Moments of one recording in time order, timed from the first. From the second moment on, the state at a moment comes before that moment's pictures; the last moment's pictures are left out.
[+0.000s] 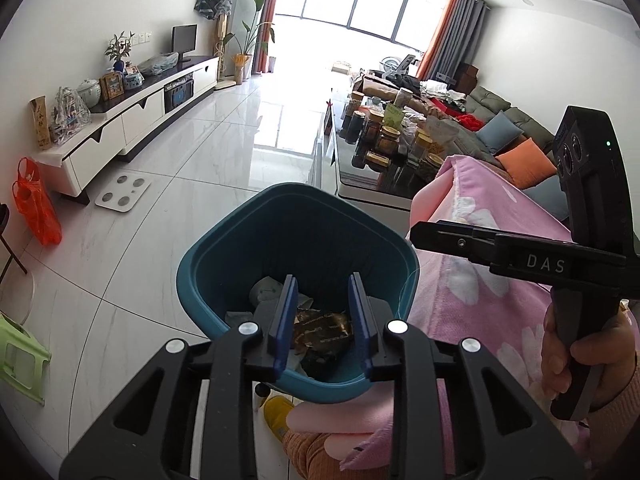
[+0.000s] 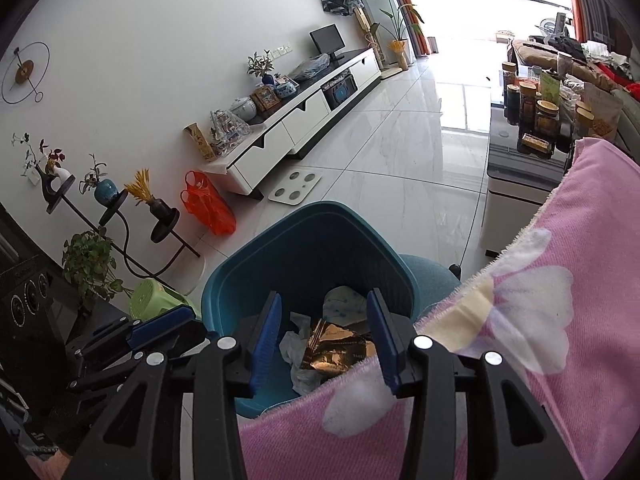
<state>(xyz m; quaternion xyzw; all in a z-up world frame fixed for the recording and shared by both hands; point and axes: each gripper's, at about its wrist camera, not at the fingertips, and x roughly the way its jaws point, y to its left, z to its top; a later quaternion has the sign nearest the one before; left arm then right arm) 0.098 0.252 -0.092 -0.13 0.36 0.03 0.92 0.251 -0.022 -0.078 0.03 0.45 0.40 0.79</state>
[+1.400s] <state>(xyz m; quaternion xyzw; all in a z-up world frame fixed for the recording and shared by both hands) 0.086 -0.080 -0.058 0.03 0.33 -0.28 0.90 0.071 -0.491 -0.066 0.16 0.31 -0.04 0.94</state>
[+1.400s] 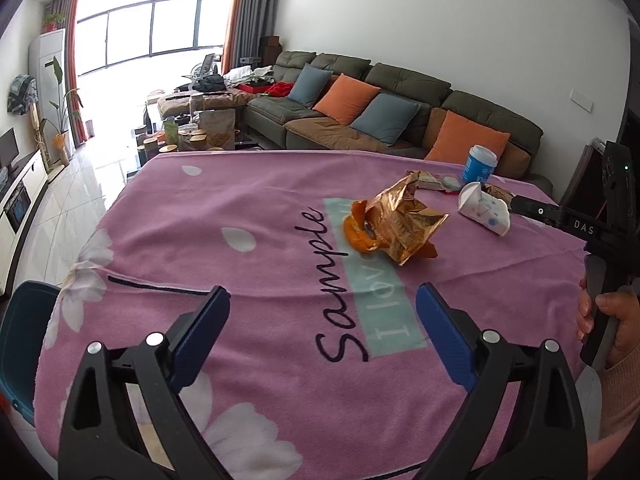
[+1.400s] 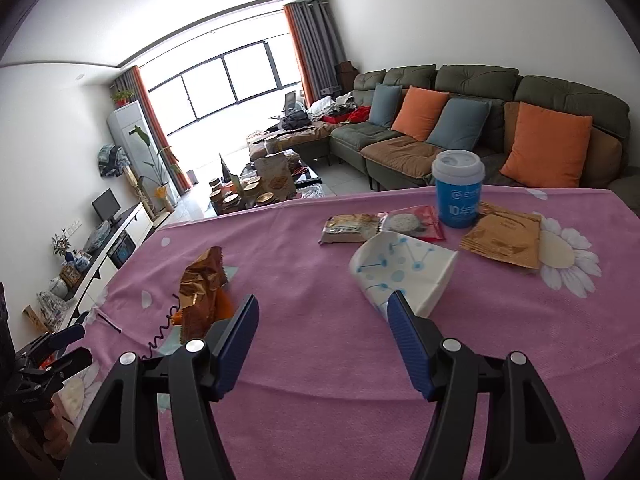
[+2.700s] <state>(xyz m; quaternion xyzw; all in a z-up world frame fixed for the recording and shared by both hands) 0.109 -0.154 -0.058 0.07 0.33 -0.35 0.88 0.080 -0.517 -0.087 0.26 0.30 0.05 0.92</state>
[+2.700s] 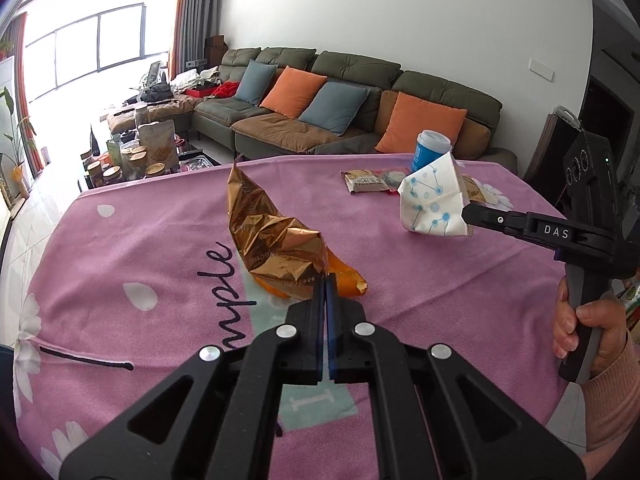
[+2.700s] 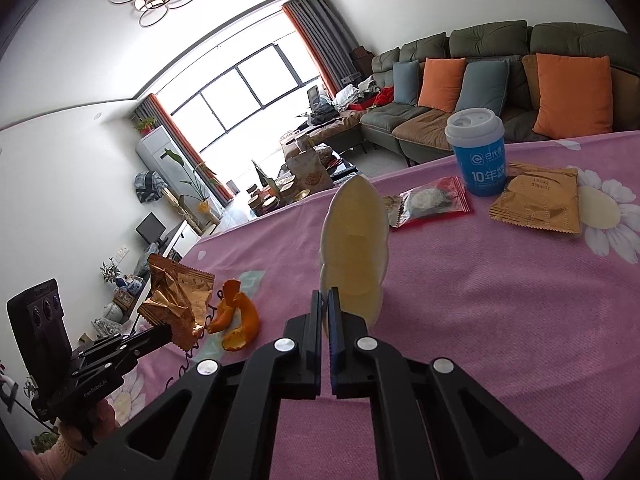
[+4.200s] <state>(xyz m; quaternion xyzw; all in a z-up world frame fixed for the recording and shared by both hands) 0.079 -0.018 -0.068 -0.01 0.35 -0.27 0.90 0.120 -0.382 -0.056 0.12 0.33 0.13 0.93</state>
